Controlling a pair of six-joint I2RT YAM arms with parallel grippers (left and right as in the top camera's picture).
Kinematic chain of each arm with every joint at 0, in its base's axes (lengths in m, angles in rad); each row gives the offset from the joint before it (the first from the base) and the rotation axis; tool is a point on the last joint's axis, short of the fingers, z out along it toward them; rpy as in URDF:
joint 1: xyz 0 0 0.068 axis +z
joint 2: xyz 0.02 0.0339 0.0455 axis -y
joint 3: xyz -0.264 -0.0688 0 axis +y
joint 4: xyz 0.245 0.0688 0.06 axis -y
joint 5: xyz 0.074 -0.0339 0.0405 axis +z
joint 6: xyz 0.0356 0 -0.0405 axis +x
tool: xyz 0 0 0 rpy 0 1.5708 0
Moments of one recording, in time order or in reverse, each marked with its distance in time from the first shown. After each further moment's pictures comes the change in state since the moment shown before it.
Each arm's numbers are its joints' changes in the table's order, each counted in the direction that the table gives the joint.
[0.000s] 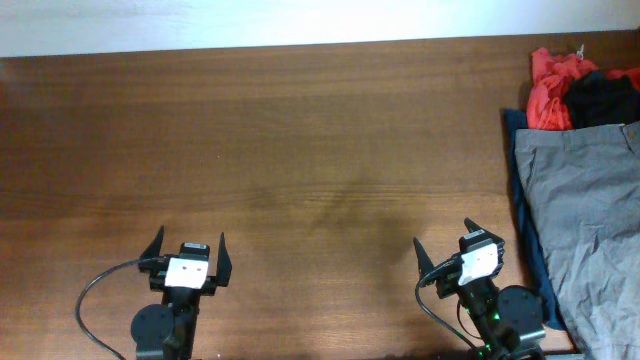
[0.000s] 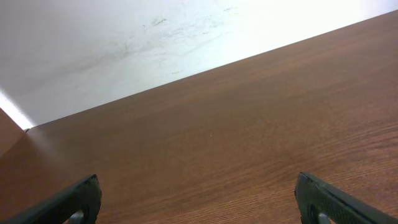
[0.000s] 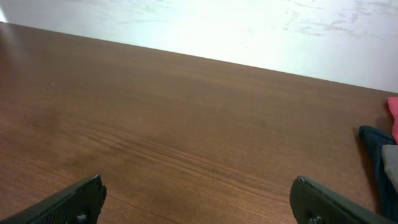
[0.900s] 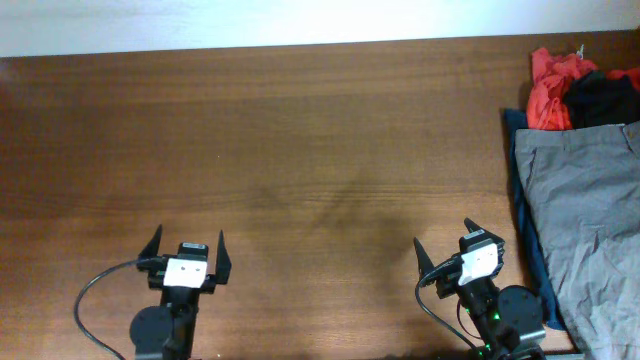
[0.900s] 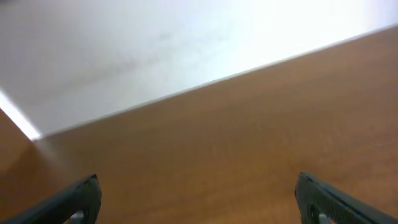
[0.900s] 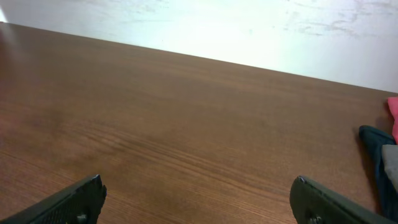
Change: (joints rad) left arm 0.000 -0.002 0.000 0.051 0.003 0.000; right arm 0.000 0.000 0.000 0.000 0.000 0.000
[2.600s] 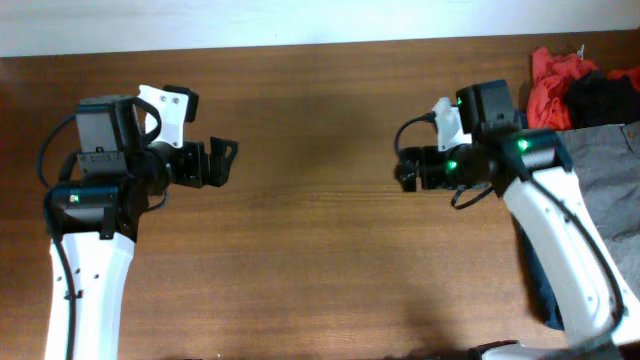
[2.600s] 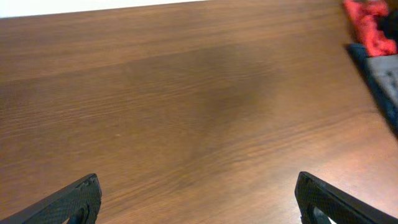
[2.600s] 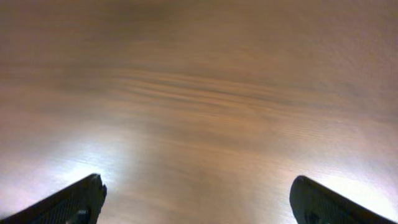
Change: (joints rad) left arm 0.001 -1.233 -1.332 -0.809 -0.346 -0.193; right arm -0.045 -1.485 -1.308 -0.831 0.064 0.265
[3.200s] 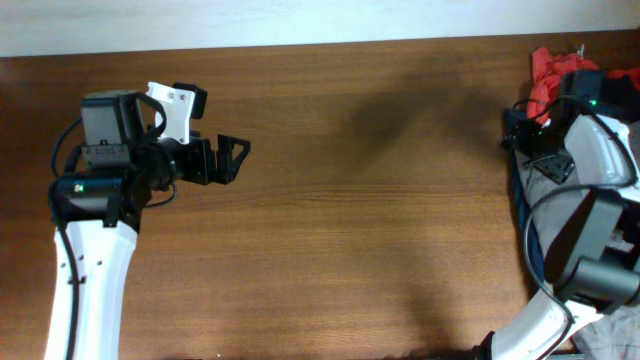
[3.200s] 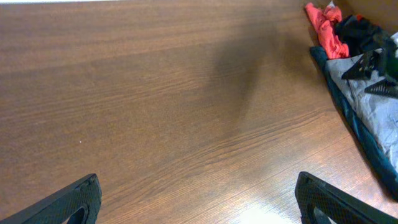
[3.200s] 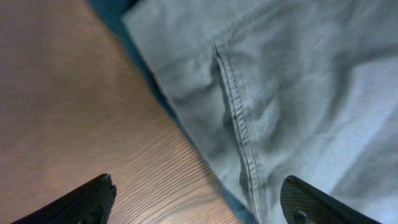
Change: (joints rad) left arm 0.000 -0.047 -0.006 0.017 -0.119 -0.032; right arm -0.486 -0.495 -0.113 0.248 -0.220 0.145
